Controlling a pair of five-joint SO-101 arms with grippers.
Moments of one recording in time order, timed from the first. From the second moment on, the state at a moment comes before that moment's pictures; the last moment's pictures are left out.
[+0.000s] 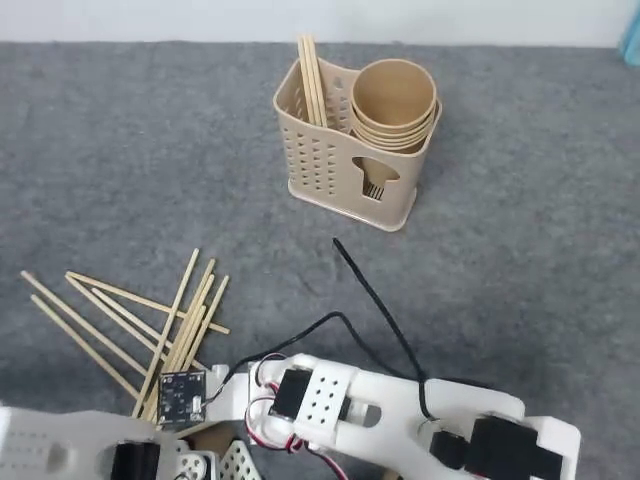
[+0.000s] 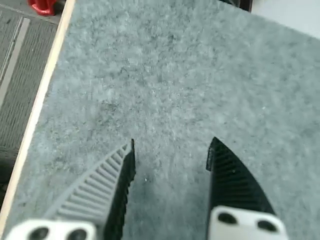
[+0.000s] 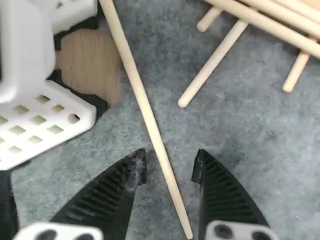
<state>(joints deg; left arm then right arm) -92.8 22.8 1.5 41.5 24.6 -77.1 -13.9 50.3 44.1 20.9</state>
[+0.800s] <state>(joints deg) -92.8 39.3 -29.3 62.7 24.1 -77.1 -6.6 45.6 48.5 21.7</state>
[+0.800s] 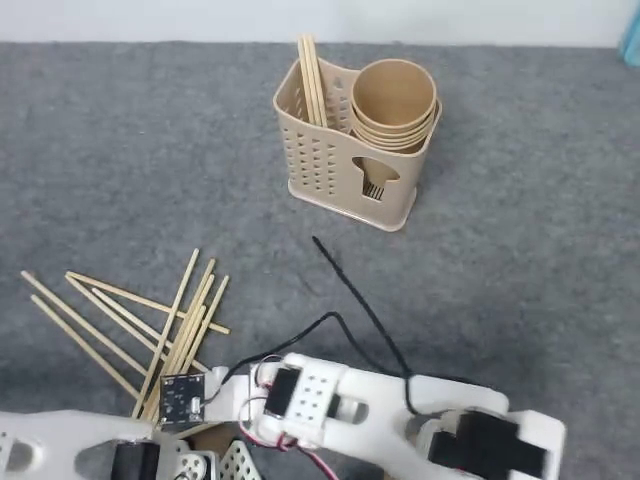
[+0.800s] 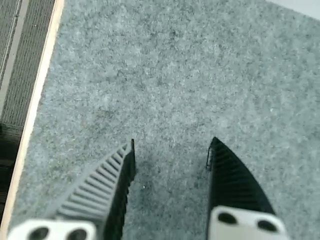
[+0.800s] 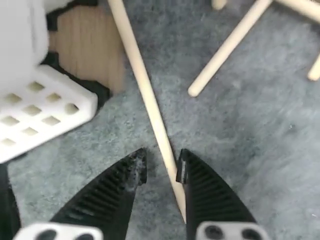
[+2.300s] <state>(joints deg) -62.9 -12.8 25.6 55.5 18.8 -40.9 -59.7 48.8 26.2 20.9</state>
